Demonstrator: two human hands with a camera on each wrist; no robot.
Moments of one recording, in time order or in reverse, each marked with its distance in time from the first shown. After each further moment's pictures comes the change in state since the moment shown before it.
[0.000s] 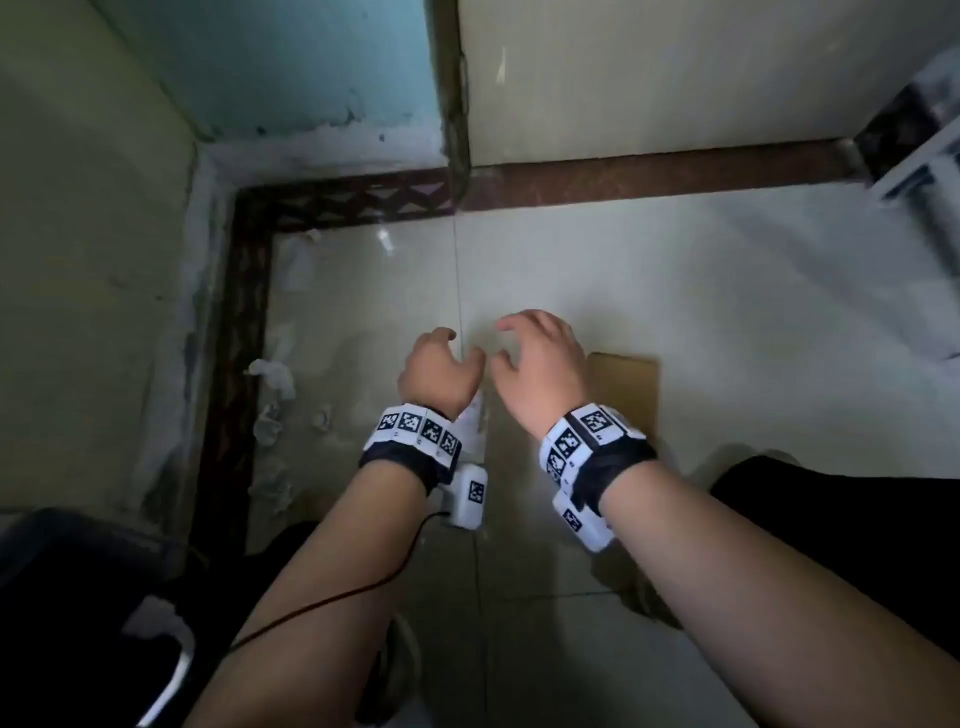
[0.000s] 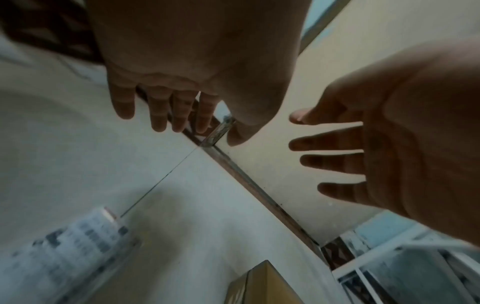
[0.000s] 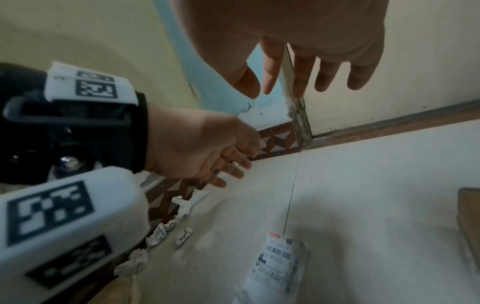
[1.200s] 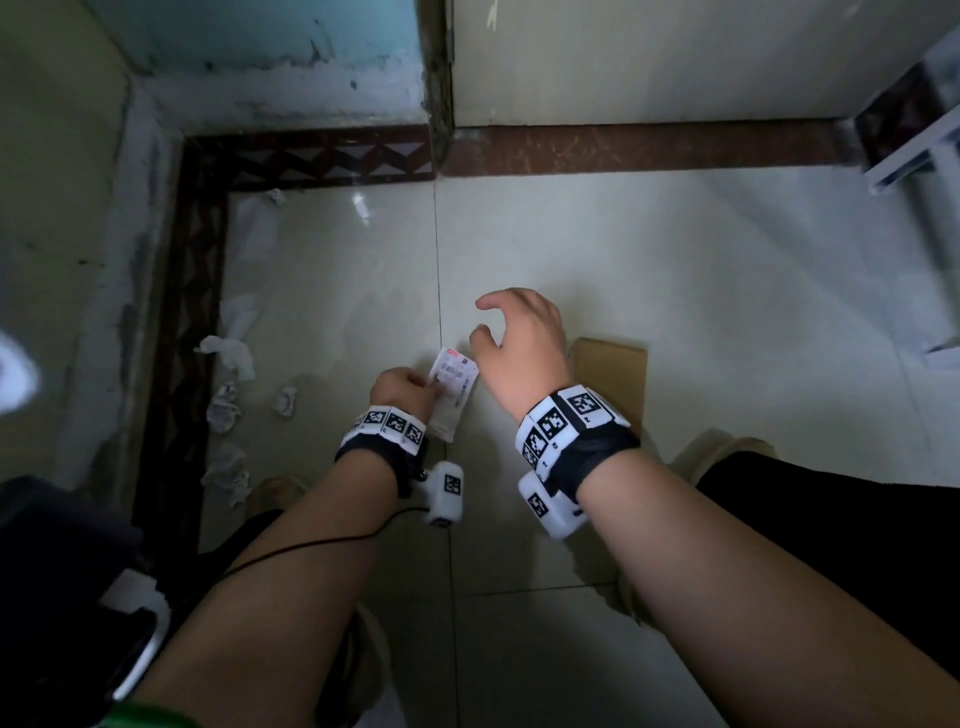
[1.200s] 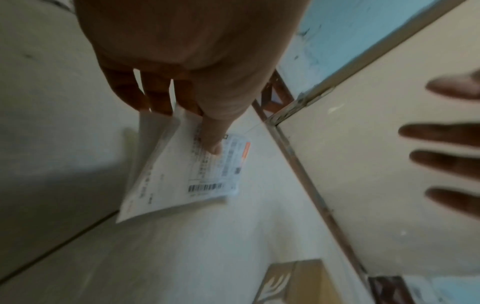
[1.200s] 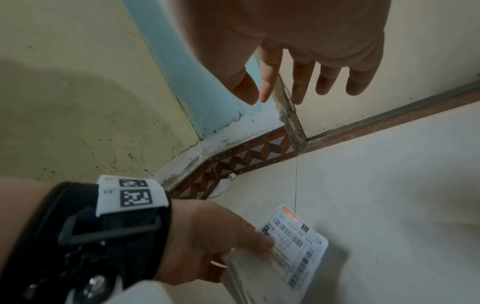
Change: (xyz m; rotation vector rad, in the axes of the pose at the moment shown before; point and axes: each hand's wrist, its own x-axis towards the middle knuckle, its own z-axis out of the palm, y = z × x) left_hand 0.026 -0.072 0.051 -0.099 -0.132 -0.336; right_hand 0.023 0.014 0.016 0.117 0.017 0.078
